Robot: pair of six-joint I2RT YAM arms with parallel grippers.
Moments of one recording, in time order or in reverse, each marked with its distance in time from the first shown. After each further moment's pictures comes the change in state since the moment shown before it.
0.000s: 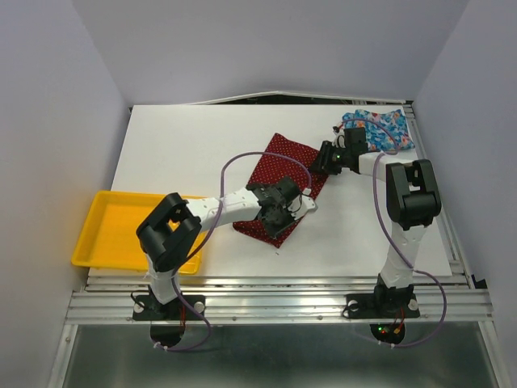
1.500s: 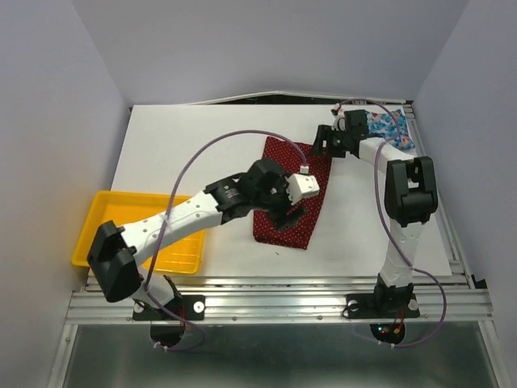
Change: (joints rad) left arm -0.021 -0.306 -0.006 0.111 0.171 0.064; right arm 0.003 0.045 0.222 -0.143 0.042 -0.161
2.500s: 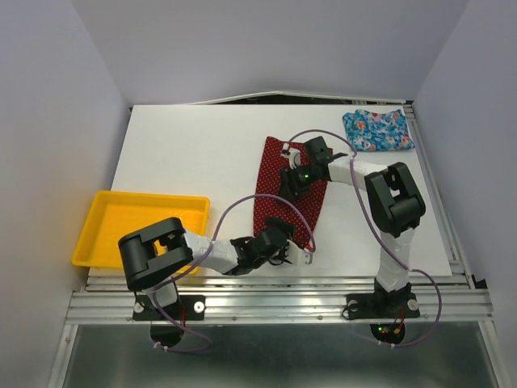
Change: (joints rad) left arm -0.215 0.103 -0.659 0.890 -0.617 0.649; right arm 0.281 -0.064 -0.190 -0.146 -0.287 -0.187
